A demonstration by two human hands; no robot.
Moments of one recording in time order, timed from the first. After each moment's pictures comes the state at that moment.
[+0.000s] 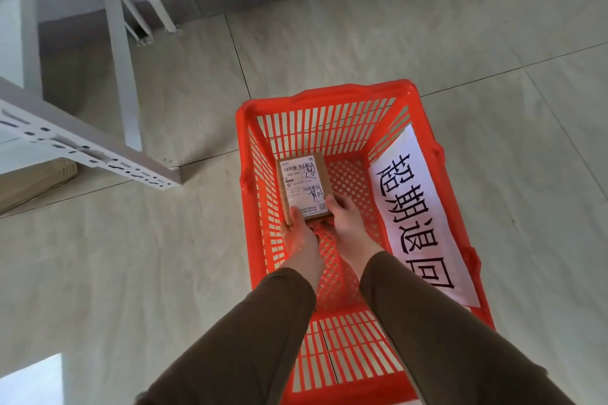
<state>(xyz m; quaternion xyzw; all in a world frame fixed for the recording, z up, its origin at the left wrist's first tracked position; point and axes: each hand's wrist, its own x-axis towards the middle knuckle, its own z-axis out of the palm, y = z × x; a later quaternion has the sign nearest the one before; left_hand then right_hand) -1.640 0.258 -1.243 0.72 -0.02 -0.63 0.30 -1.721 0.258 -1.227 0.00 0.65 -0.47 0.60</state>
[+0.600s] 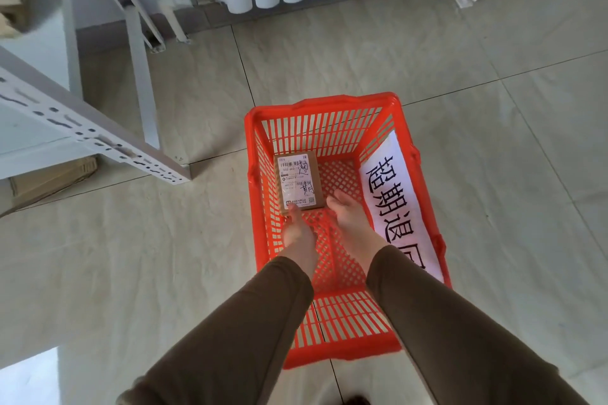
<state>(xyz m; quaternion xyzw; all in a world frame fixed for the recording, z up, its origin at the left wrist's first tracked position) -1.629 0.268 -1.157 0.74 -0.05 -0.63 0.24 -1.725 0.282 -1.131 -0.06 0.69 -0.41 0.60</state>
